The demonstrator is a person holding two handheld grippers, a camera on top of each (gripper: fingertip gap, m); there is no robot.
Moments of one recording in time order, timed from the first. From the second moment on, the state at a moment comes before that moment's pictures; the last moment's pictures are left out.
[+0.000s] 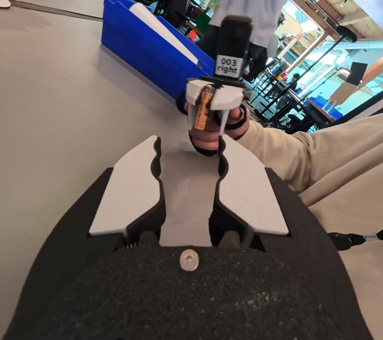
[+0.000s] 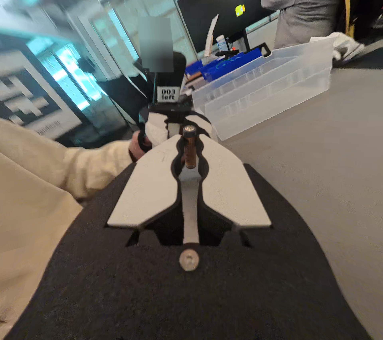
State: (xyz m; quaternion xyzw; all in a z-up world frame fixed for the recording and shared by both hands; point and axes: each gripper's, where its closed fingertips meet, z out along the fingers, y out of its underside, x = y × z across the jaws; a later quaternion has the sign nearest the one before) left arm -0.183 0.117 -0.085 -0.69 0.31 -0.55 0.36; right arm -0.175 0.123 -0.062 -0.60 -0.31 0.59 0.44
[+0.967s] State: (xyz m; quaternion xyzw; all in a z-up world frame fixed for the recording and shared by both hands) left arm -0.181 0.110 -0.094 -0.70 0.28 -0.59 0.29; right arm -0.179 0.121 -0.112 -0.58 -0.54 0.28 0.54
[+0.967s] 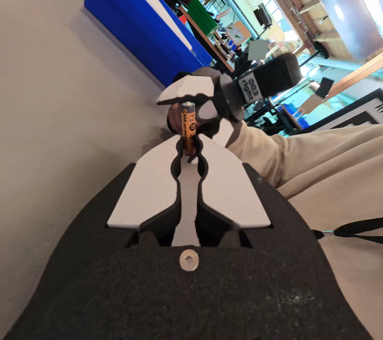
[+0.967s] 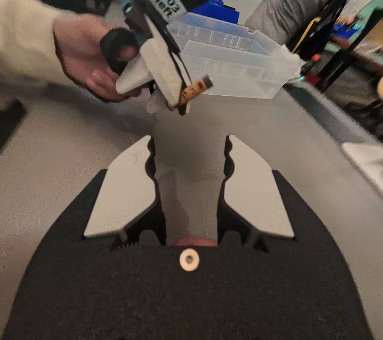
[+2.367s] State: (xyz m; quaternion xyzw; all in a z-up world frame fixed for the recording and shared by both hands) left arm -0.184 0.130 -0.115 -0.76 0.34 -0.40 0.39; right arm -0.180 0.143 -0.130 -0.55 -0.64 -0.23 0.49
